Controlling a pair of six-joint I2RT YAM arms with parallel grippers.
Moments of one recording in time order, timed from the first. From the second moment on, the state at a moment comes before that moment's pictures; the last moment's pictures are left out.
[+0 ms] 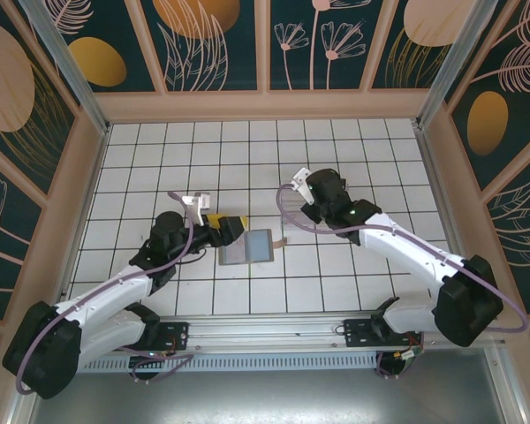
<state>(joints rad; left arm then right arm) -0.55 1.01 0.35 0.44 0.40 -0.75 0.68 1.30 0.94 -0.40 0.38 -0.39</state>
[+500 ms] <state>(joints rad) -0.55 0.92 0.31 0.46 0.41 -0.75 0.56 1.32 0.94 -0.42 0.45 -0.98</state>
